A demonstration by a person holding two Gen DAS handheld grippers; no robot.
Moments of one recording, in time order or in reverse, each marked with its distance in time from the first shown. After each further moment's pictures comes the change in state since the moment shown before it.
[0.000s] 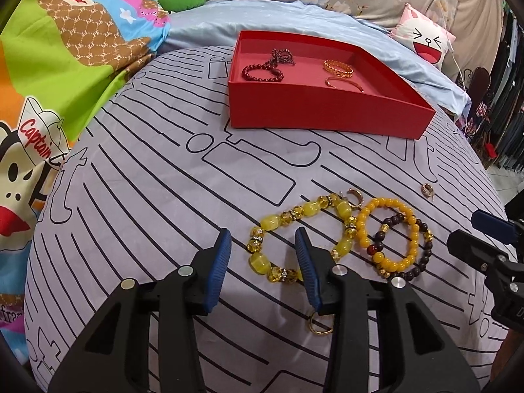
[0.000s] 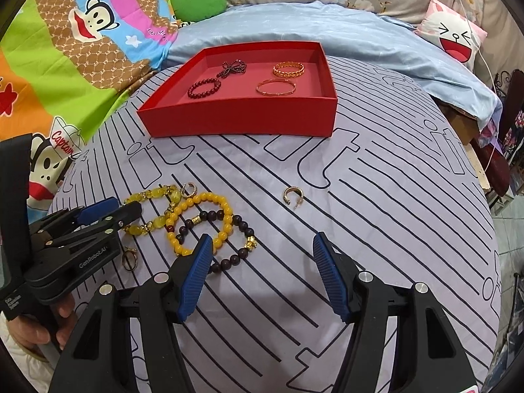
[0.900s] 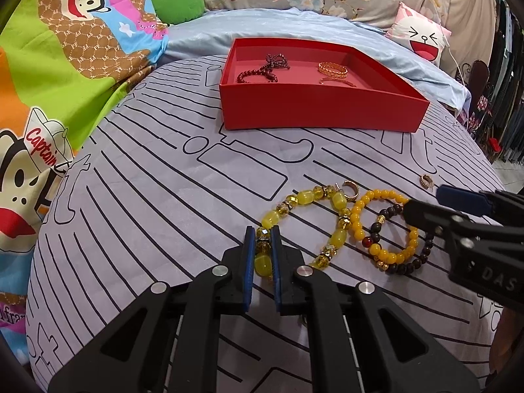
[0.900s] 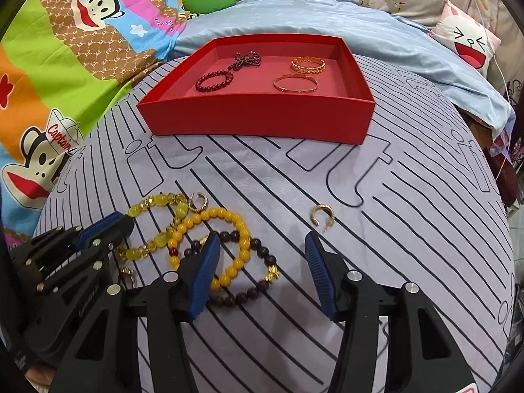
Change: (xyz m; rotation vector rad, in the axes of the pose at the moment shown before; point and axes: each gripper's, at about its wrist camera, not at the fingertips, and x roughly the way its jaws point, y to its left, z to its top) left arm -0.002 -0.010 -0.009 0.037 -0.045 0.035; right arm 0.035 0.018 0.017 -0.036 0.017 0.019
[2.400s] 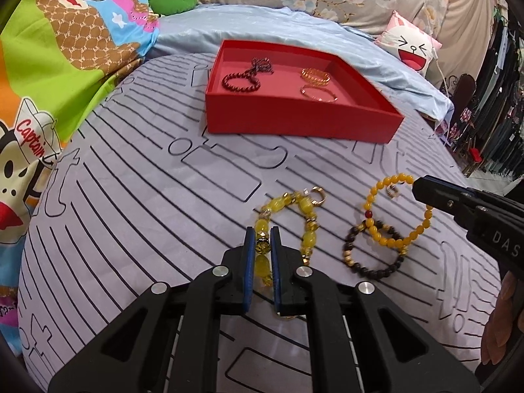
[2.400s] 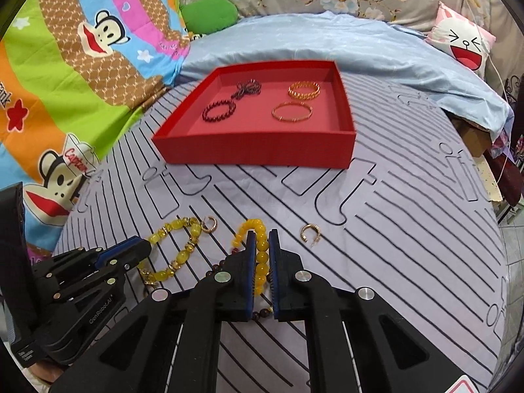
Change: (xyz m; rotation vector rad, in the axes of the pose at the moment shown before) left arm -0.023 -0.002 0.010 -0.051 0.023 -0.118; right arm -0.044 -0.016 0.009 0.037 -0.080 0.048
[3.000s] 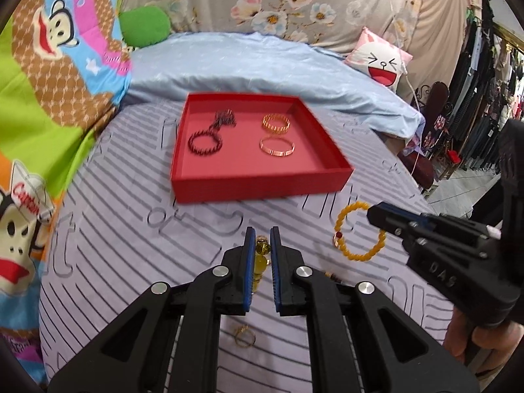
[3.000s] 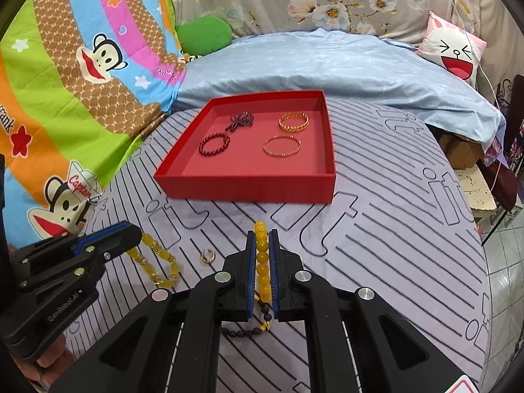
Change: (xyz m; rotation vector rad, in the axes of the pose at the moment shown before) left arm -0.043 -0.031 0.055 0.072 -0.088 -0.082; right arm -0.023 -0.010 0.029 0.023 -0.070 -0.007
